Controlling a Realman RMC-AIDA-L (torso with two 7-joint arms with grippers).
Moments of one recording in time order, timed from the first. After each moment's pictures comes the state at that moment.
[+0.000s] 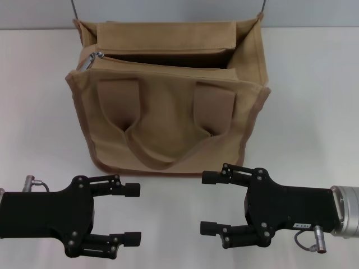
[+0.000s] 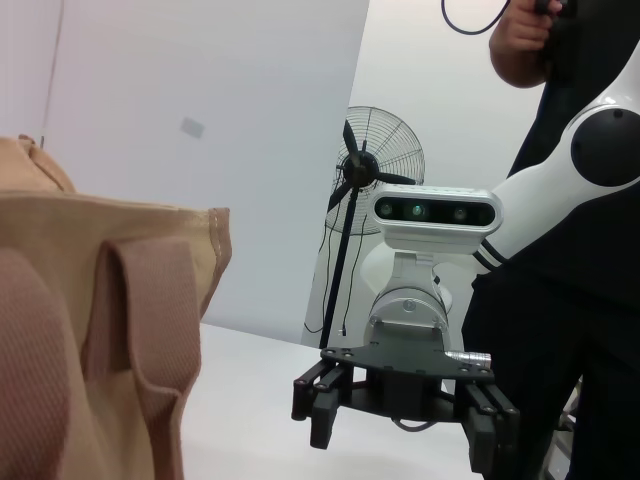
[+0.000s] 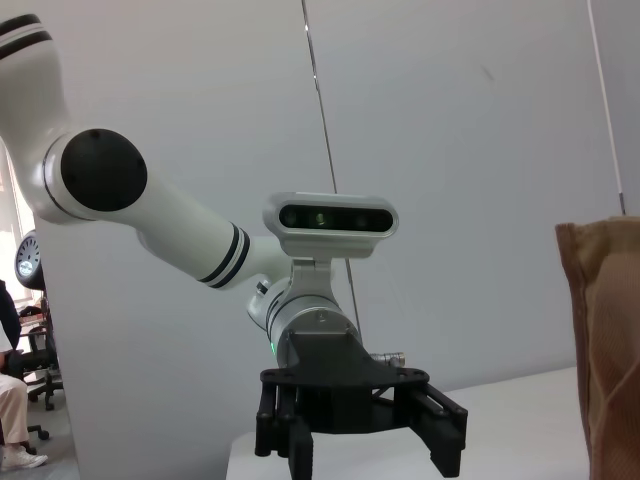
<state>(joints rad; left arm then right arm) -0.41 -1.99 0.77 0.46 1.98 1.94 -1.01 0.46 2.08 -1.08 -0.25 -1.61 -1.73 0.81</state>
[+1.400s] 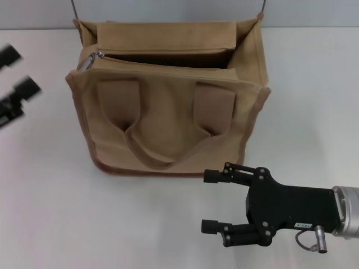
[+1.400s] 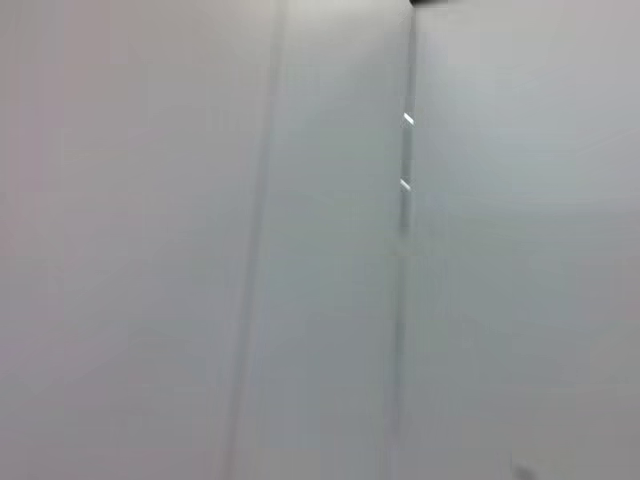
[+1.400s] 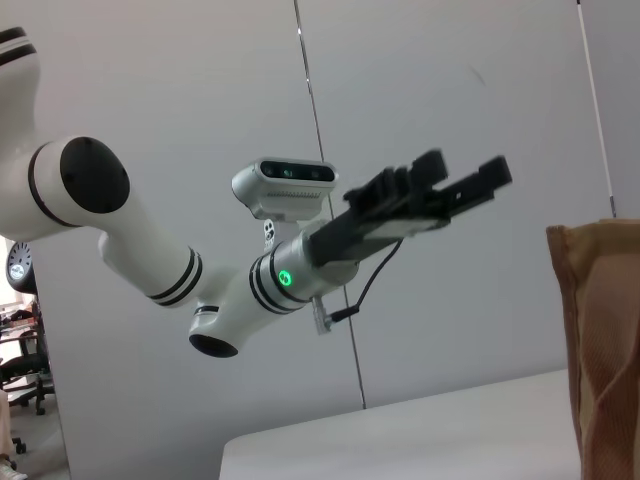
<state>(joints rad) -0.33 -1.95 0.42 0.39 1.64 2.00 -1.03 0.45 2.08 -1.07 -0.25 -1.61 -1.73 0.81</state>
